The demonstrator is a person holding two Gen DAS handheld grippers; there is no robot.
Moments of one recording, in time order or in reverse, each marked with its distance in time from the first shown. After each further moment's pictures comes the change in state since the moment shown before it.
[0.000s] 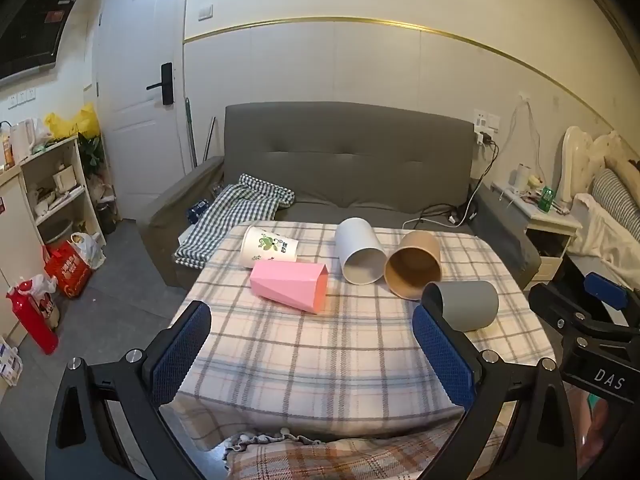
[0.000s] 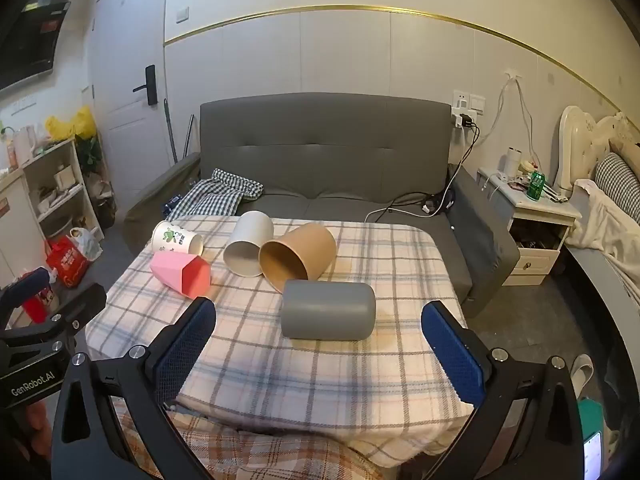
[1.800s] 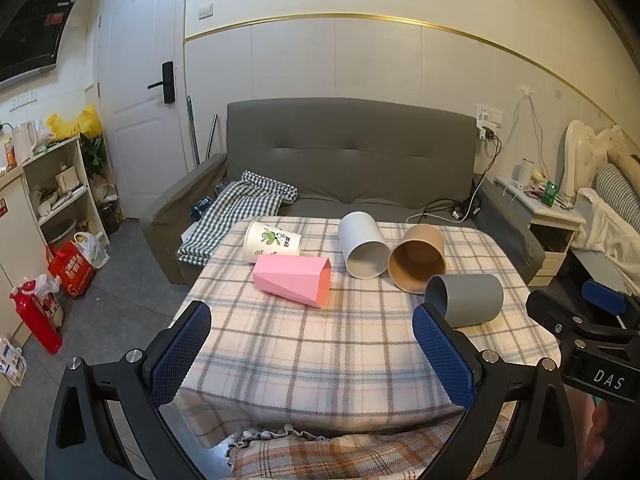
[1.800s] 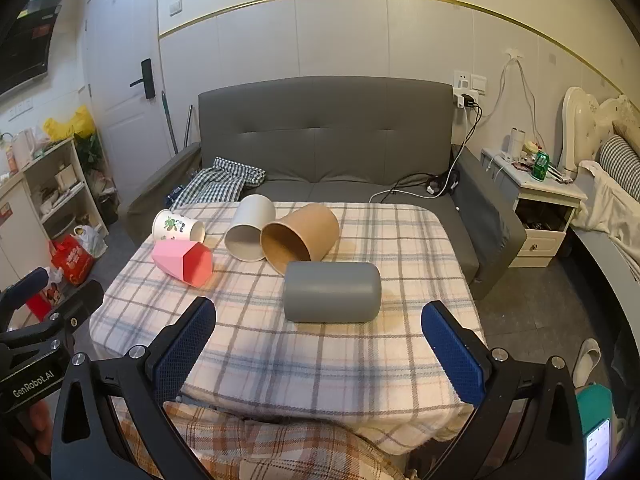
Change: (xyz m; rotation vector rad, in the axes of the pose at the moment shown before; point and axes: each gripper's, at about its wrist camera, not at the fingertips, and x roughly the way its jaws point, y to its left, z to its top) left arm 0.001 0.003 -0.003 0.006 0.013 0.021; right arm 0.011 -0.002 -0.010 0.026 0.052 0.019
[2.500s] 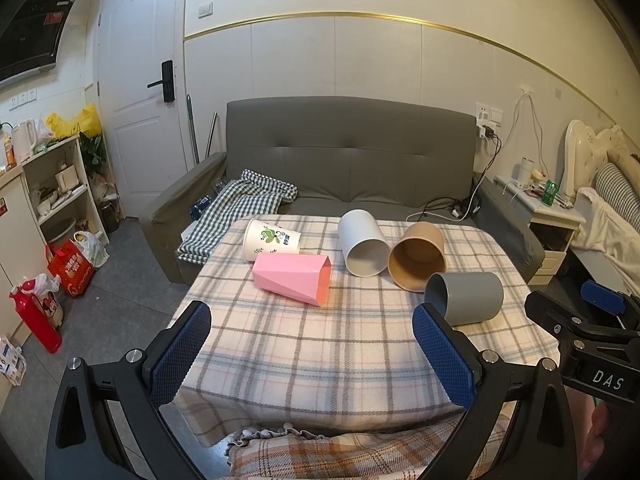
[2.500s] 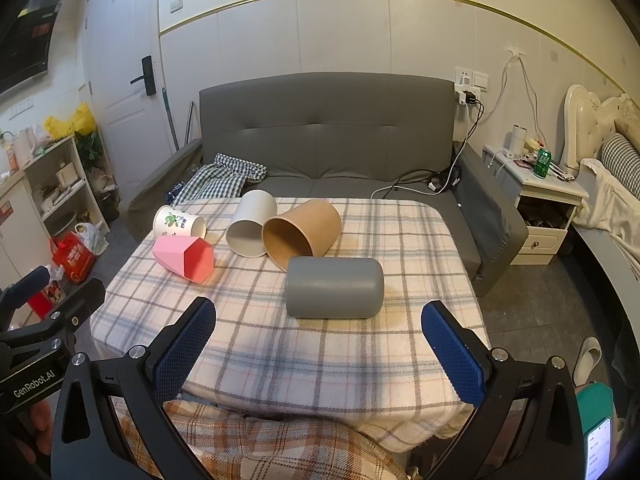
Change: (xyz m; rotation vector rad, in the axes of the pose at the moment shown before) left arm 0.000 0.000 0.000 -0.001 0.001 -0.001; right arm 0.001 0.001 -0.002 -0.001 0.004 0.002
